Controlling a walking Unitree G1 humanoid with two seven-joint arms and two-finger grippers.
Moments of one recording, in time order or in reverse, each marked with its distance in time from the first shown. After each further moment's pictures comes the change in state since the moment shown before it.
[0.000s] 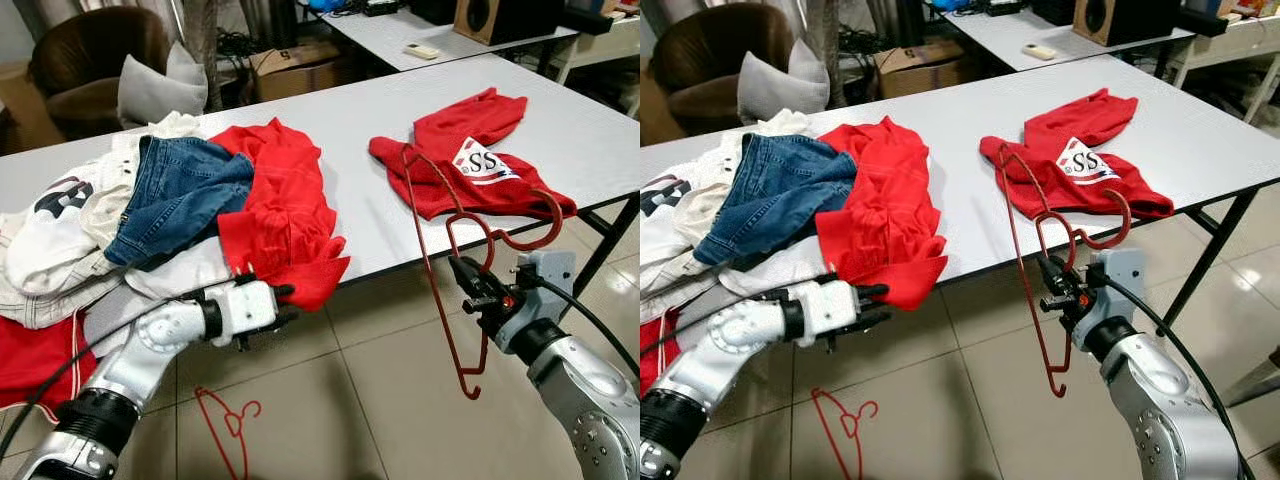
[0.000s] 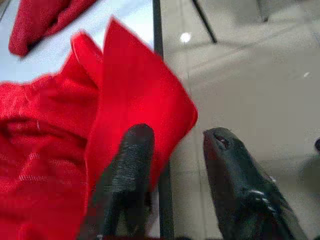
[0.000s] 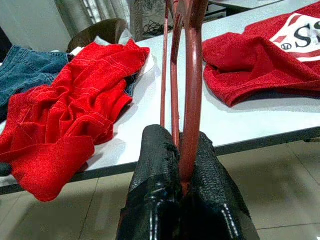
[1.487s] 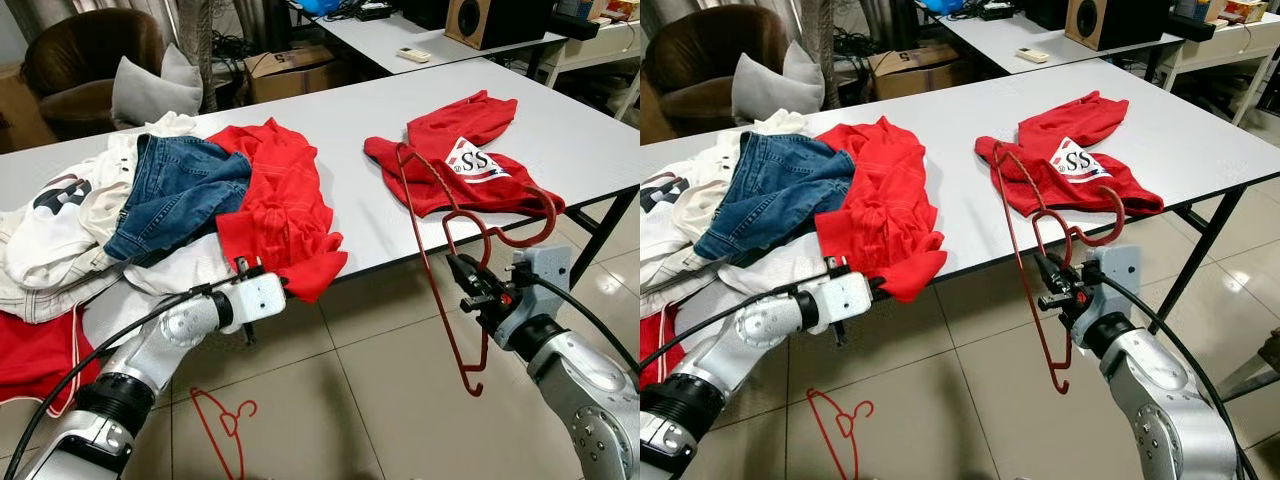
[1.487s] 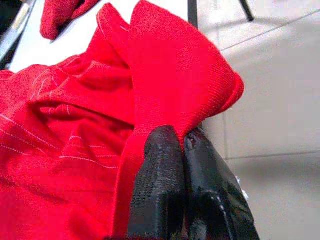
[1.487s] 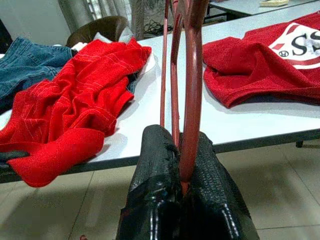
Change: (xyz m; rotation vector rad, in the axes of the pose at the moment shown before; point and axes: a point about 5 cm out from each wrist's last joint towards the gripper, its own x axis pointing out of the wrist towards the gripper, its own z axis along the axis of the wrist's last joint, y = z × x) left arm 0.014 0.013 -0.005 0.001 0.084 0.097; right arm 0.003 0.000 0.002 -0.044 0.006 0.015
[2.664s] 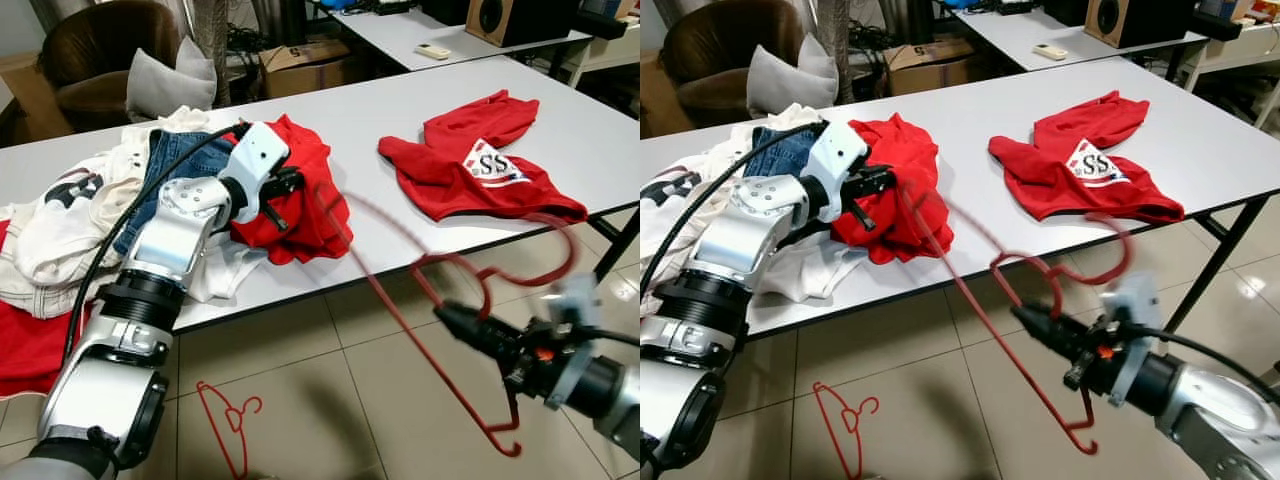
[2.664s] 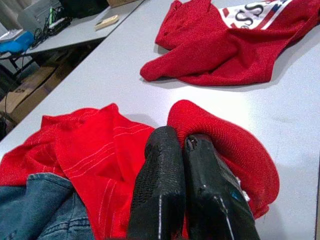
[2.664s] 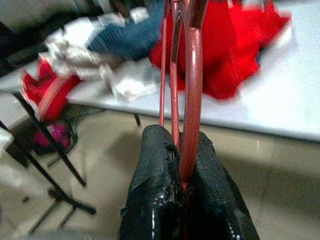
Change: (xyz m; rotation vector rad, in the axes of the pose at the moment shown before) left arm 0.000 0.117 0.089 -0.369 -0.141 0.215; right arm -0.054 0.011 0.008 -0.028 0.170 0.467
